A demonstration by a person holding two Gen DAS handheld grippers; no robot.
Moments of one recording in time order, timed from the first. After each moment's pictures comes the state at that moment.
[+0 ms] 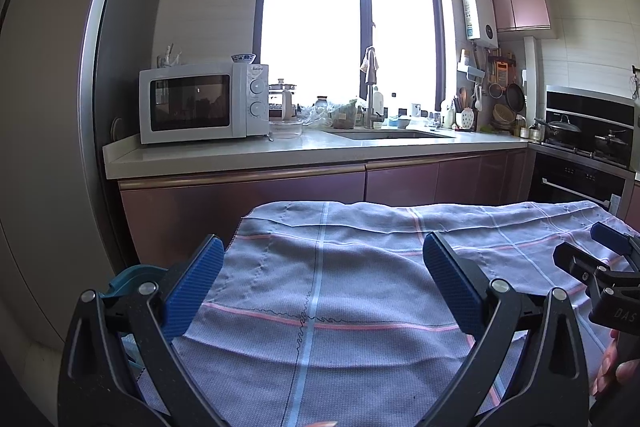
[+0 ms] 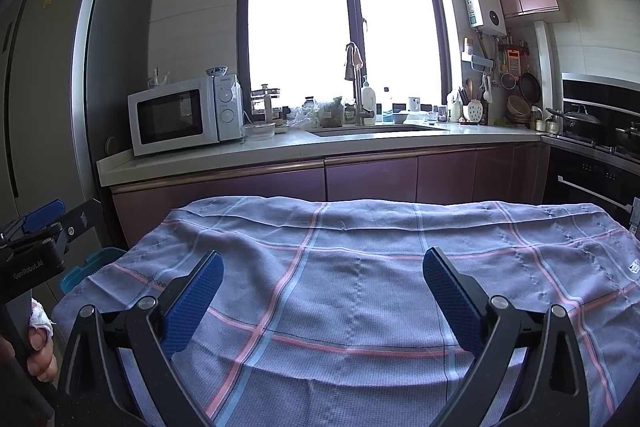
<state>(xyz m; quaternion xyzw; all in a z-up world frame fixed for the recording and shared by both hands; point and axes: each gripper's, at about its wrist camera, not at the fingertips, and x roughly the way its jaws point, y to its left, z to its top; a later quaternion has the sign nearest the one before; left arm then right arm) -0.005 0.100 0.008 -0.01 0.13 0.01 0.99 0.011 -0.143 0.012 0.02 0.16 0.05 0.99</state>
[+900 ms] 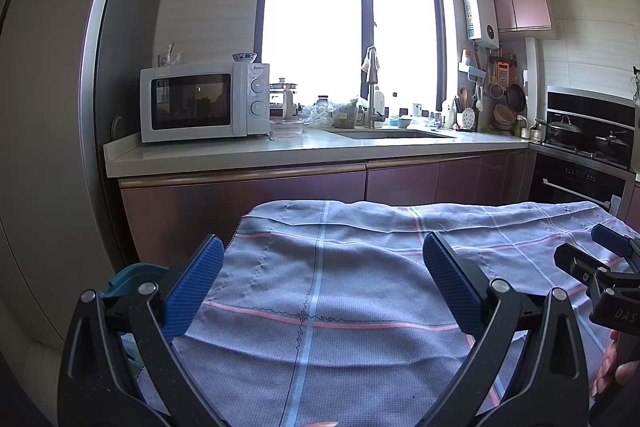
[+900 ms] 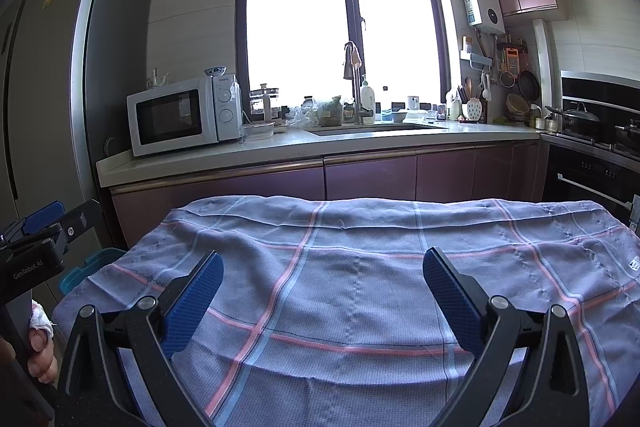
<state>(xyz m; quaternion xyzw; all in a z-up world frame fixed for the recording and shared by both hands) -0.005 0.101 0.009 -0.01 0.13 0.01 0.99 0.007 -0.143 0.011 0.03 0.16 0.05 0.99</state>
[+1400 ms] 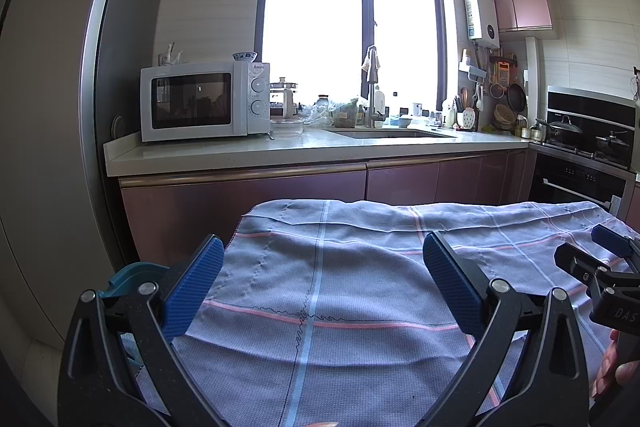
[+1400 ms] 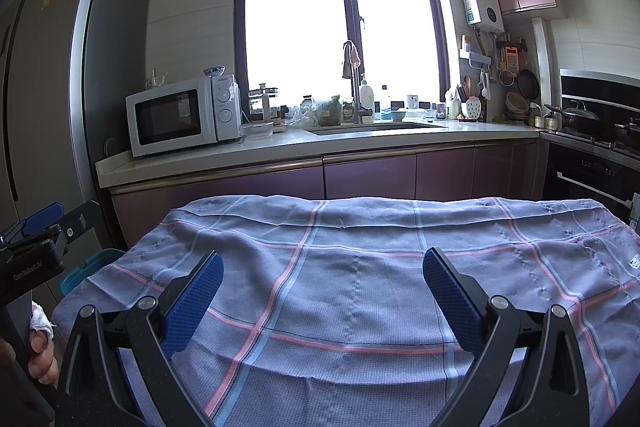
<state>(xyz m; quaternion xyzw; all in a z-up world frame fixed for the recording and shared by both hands) -0.005 0.100 0.009 -0.01 0.13 0.01 0.99 0.005 -0.144 0.010 0.03 0.16 0.05 0.99</state>
